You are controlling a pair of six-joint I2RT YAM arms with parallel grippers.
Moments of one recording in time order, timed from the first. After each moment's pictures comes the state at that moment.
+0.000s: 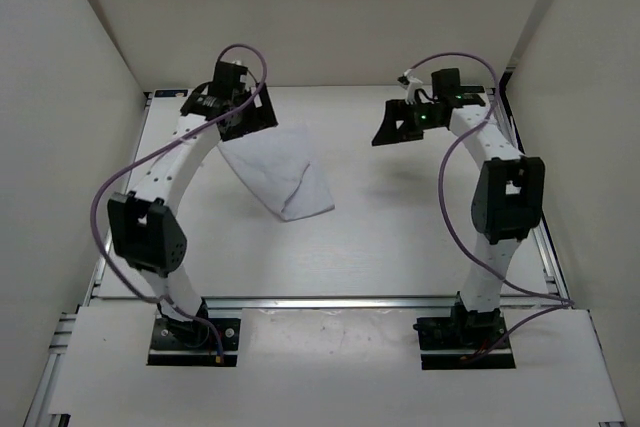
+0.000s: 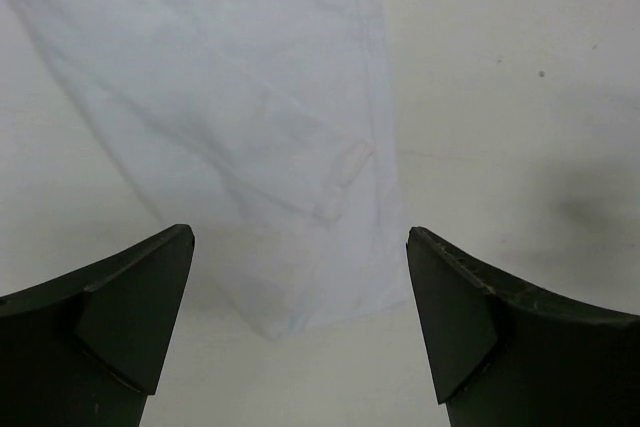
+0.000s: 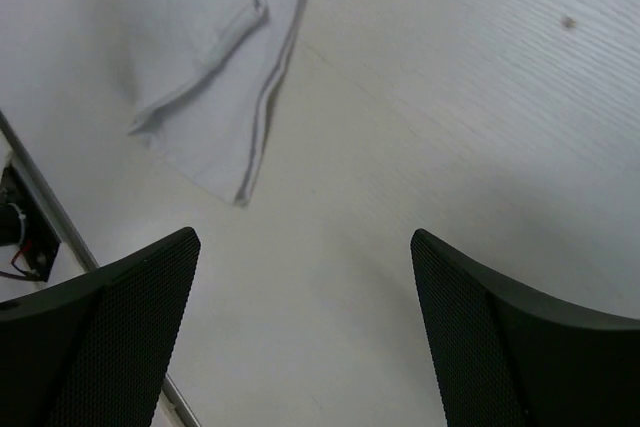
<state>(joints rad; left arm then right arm) -0.31 1.82 1.77 -0.76 -0.06 -0.50 0.10 1.92 1.64 -0.69 -0.76 -0.11</state>
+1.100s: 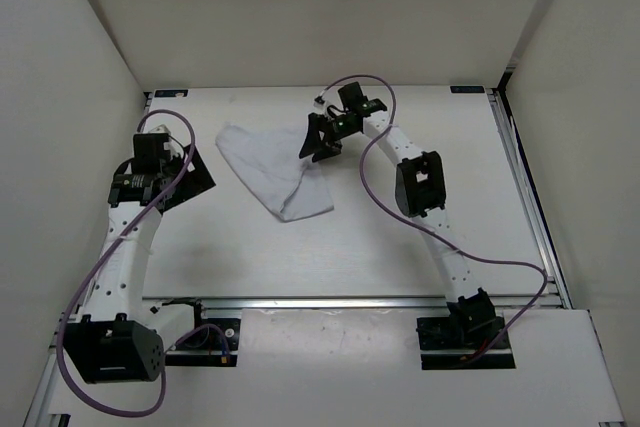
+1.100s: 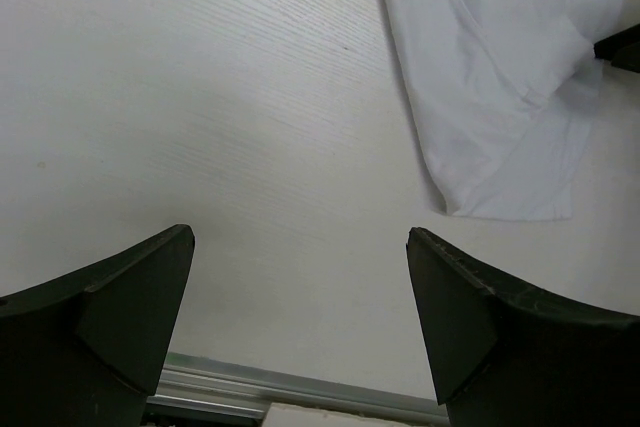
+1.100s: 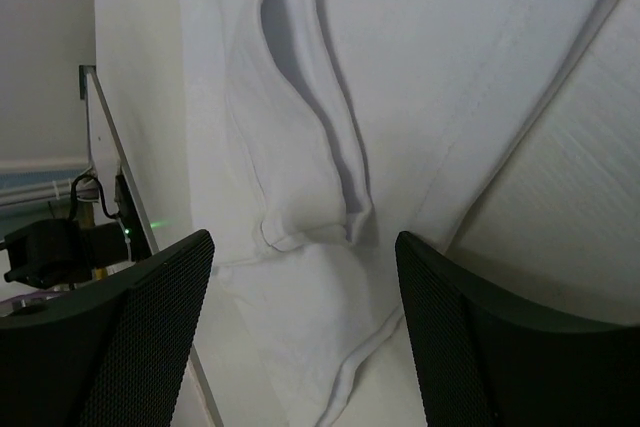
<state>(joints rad) 0.02 1.09 1.09 -0.87 -0.02 -0.41 0.45 2.78 2.60 -0.83 -0.94 0.24</state>
